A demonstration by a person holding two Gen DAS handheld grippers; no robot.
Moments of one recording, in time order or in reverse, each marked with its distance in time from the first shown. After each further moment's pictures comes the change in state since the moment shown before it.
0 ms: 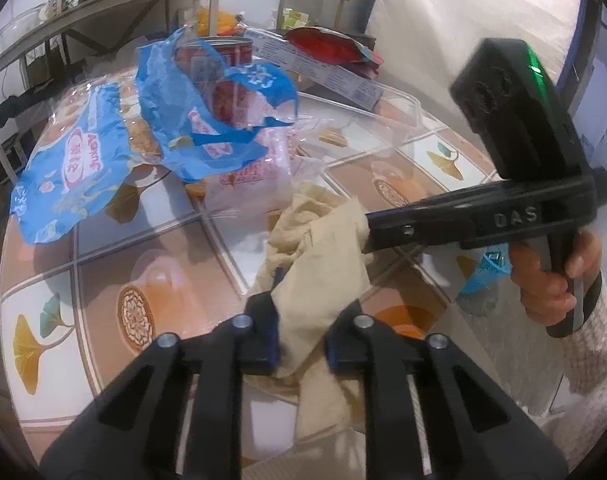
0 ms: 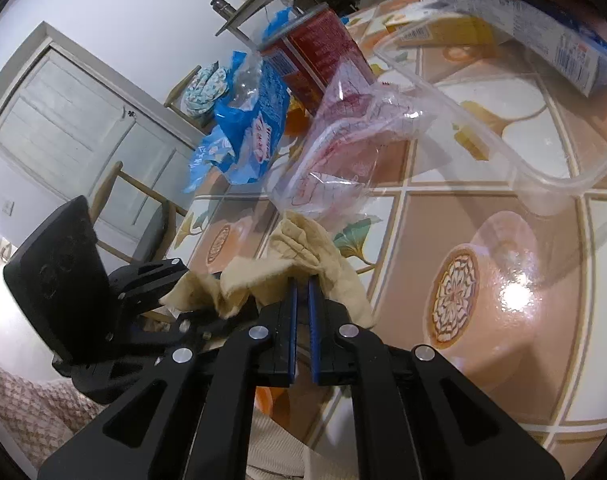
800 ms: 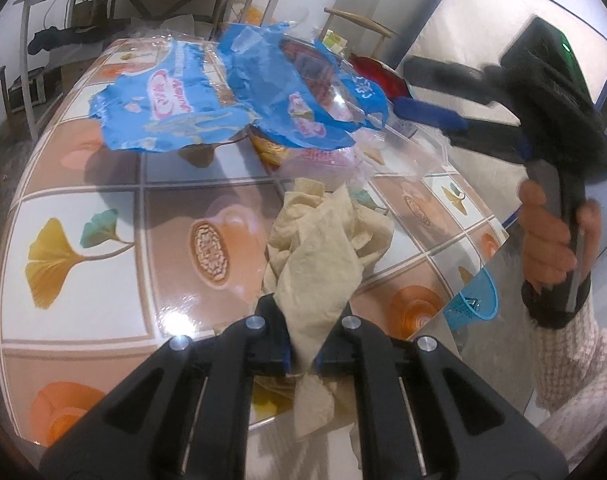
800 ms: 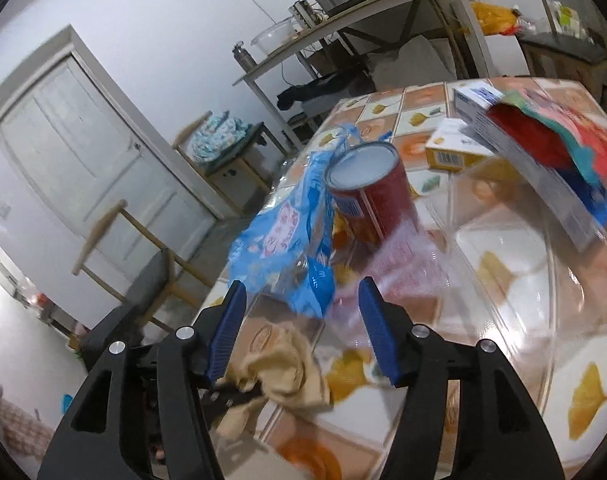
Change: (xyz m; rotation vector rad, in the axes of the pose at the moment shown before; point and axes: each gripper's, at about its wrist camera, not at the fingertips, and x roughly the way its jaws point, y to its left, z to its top) left arm -0.042 0.057 -0.046 -0.234 -0.085 -0.064; right arm -0.012 0.059 0.069 -0.079 -0.169 -0.100
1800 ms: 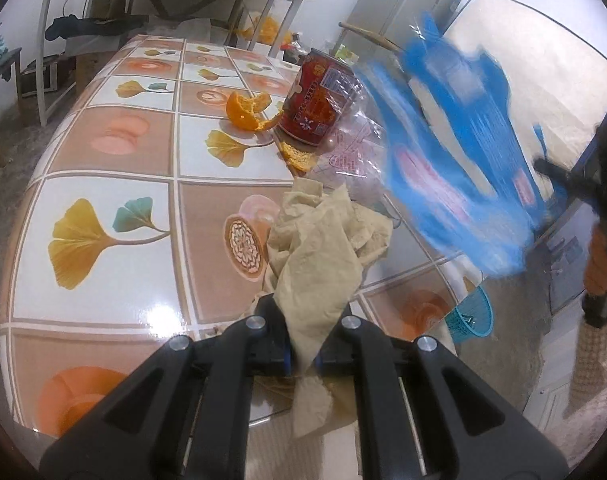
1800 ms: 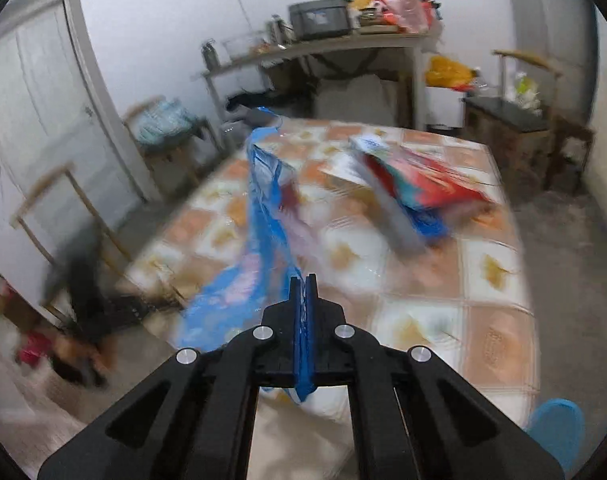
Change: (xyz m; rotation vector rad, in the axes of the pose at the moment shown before) left arm -0.005 0.013 -0.006 -0.056 -0.043 0.000; right arm -0.159 -0.006 -0.059 -0.178 -0.021 -0.384
